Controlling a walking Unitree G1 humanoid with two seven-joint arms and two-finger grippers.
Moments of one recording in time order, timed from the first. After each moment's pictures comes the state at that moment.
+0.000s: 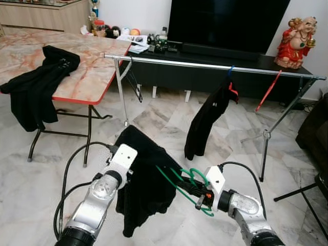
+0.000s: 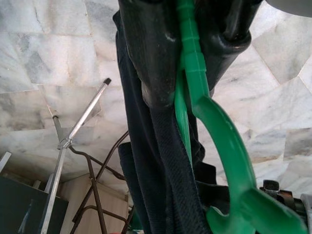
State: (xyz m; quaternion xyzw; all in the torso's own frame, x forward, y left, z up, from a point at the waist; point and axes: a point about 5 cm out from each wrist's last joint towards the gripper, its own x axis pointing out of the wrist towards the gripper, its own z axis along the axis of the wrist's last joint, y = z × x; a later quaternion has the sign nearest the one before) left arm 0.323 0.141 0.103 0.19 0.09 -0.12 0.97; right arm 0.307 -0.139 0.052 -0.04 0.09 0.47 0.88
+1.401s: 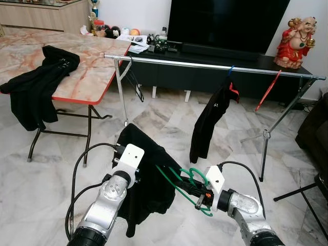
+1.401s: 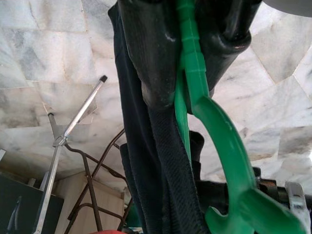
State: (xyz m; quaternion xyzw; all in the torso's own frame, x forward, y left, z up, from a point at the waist) left arm 0.325 0.124 0.097 0.18 0.08 -0.09 0.98; right arm 0.307 -0.137 0.054 -0.03 0.09 0.48 0.87
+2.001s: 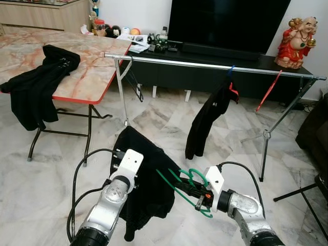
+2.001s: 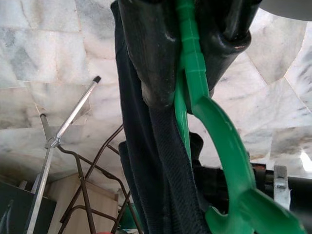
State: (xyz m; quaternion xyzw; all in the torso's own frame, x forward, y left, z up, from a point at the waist) left arm 0.326 0.129 0.087 0.14 0.11 -0.05 0.98; right arm 0.307 -0.136 0.054 -0.02 0.09 0.49 0.87
